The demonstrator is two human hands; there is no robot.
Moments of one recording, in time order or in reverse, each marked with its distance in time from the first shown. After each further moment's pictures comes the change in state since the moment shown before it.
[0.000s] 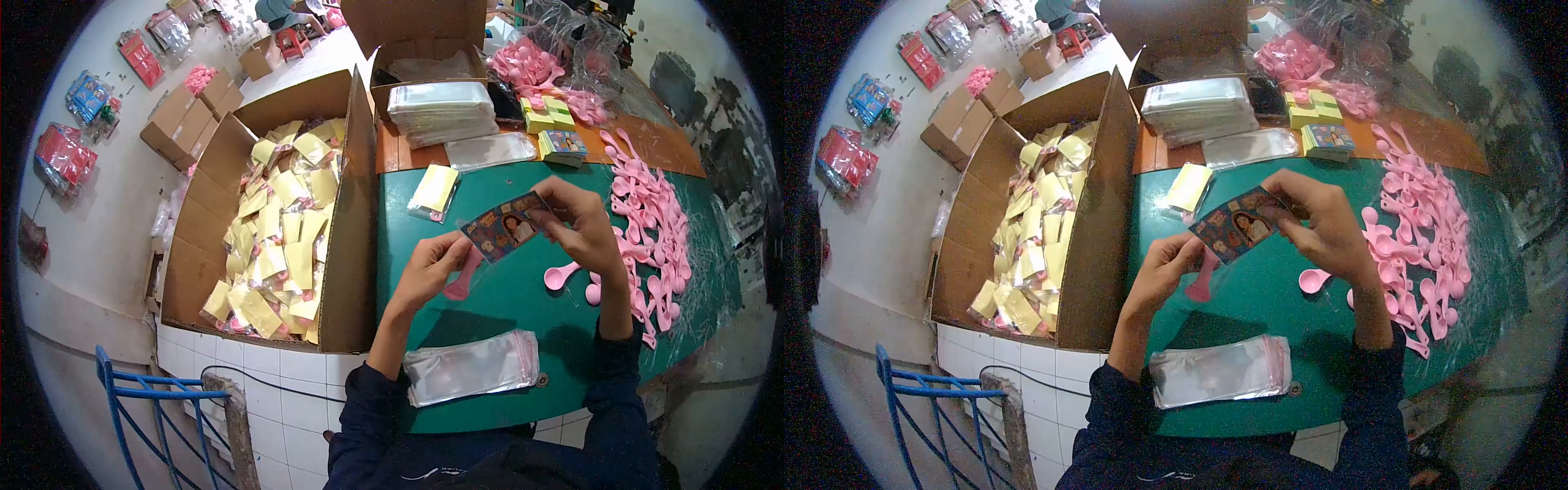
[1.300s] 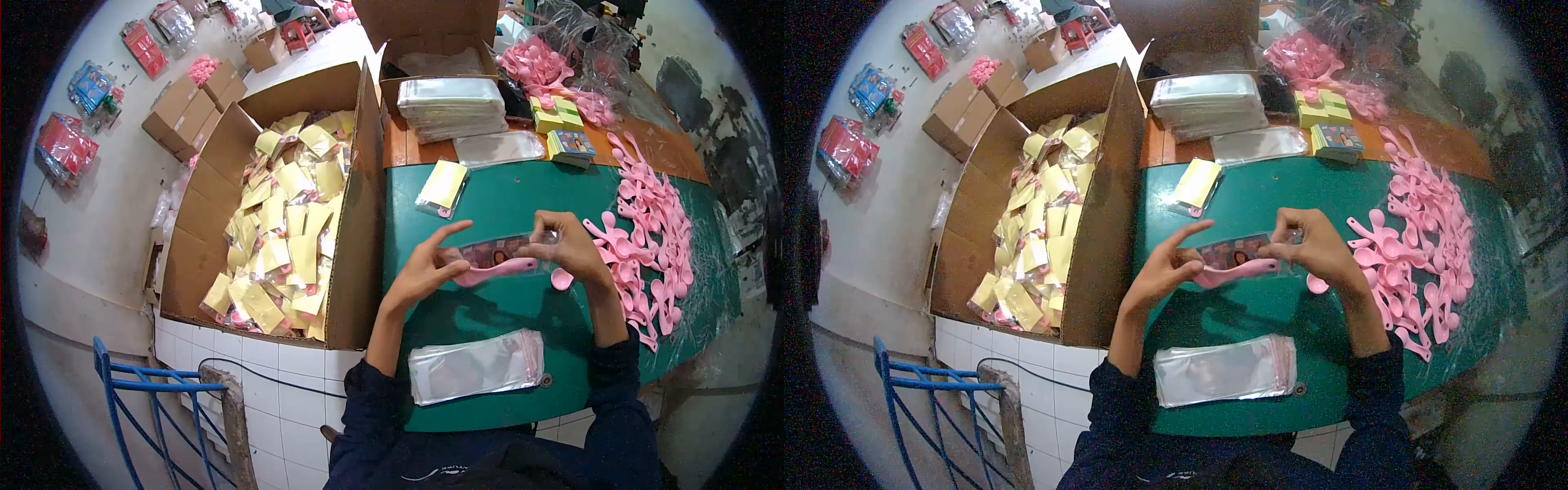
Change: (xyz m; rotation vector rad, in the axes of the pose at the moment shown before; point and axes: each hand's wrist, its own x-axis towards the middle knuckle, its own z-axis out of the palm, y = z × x) left_hand -0.011 -0.009 -0.018 0.131 -0.019 -0.020; right_hand -0.011 0.042 0.018 0.044 -0.224 0.283
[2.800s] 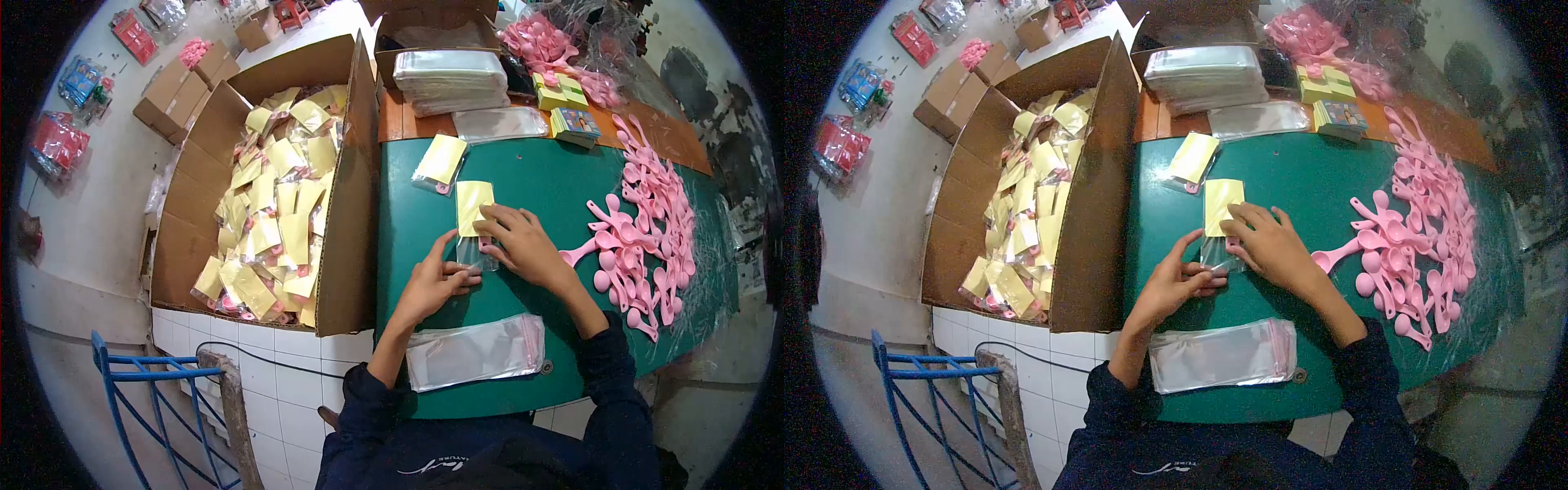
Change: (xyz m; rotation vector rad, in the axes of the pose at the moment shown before) left_hand -0.030 -0.027 0.034 -0.232 0.129 -0.307; right_hand 0.005 0.046 0.065 -0.751 0.016 -0.337
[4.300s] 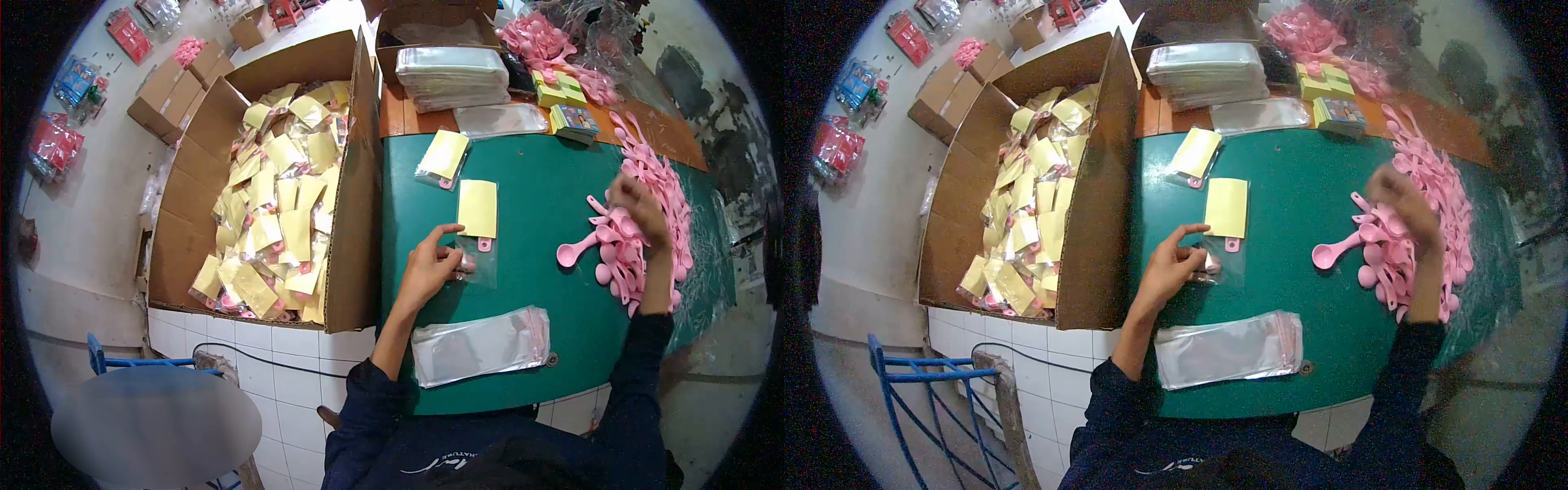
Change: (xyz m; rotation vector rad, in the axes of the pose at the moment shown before) left_hand 0.006 0.009 -0.009 0.070 0.130 0.032; right_hand -0.062 0.102 -0.124 0.772 0.108 0.507
